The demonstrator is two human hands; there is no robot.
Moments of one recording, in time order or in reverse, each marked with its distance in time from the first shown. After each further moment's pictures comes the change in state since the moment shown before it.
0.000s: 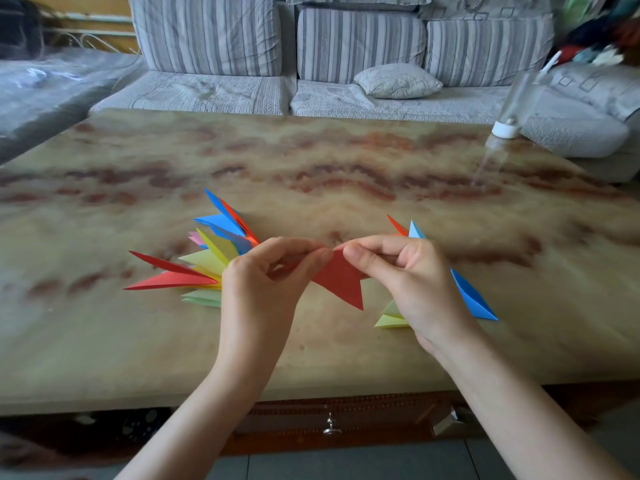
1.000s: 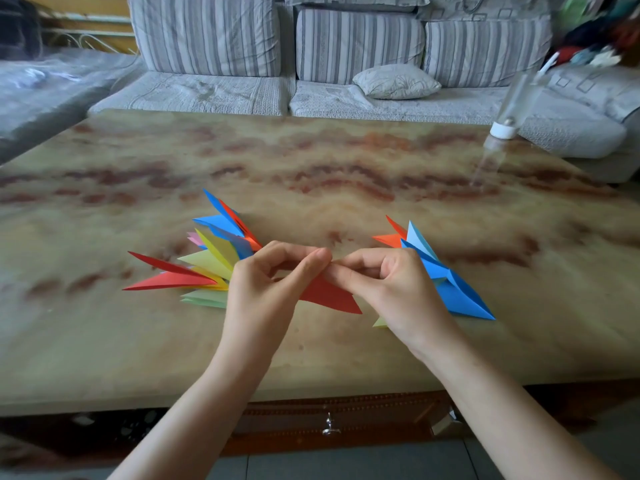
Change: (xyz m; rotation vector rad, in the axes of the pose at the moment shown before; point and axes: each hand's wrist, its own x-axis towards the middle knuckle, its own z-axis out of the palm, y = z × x) left_hand 0.003 -0.010 0.001 -0.143 -0.111 -0.138; right_hand -0.002 0.009 0.006 -0.117 -0.073 0.029
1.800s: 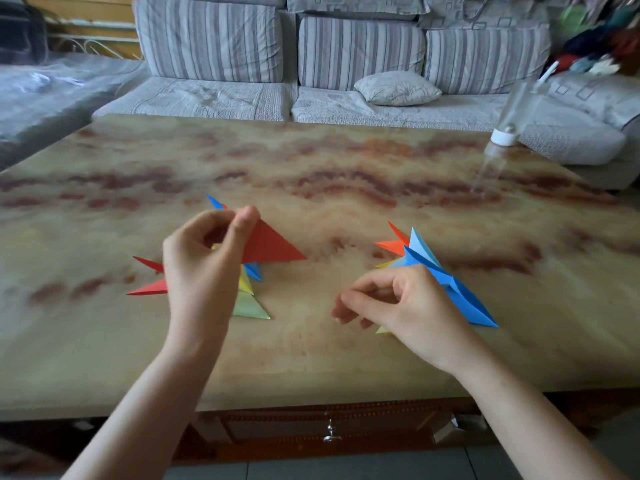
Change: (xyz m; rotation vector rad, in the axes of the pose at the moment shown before) left_hand 0.030 0.005 -0.038 0.071 0.370 0.125; right_hand -0.009 0.002 -0.017 -0.153 -0.167 0.035
